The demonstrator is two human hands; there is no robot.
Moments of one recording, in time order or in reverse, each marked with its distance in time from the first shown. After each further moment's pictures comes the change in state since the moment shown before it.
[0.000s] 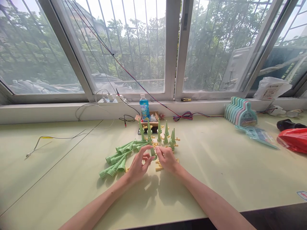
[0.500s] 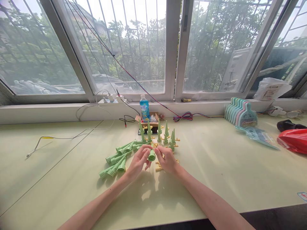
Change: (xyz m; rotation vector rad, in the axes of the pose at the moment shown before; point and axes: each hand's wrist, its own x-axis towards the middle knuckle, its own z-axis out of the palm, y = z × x) left_hand 0.007 0.006 -0.001 -0.483 -0.030 -0.238; right_hand -0.001 -0.001 -0.003 0.025 -0.035 -0.056
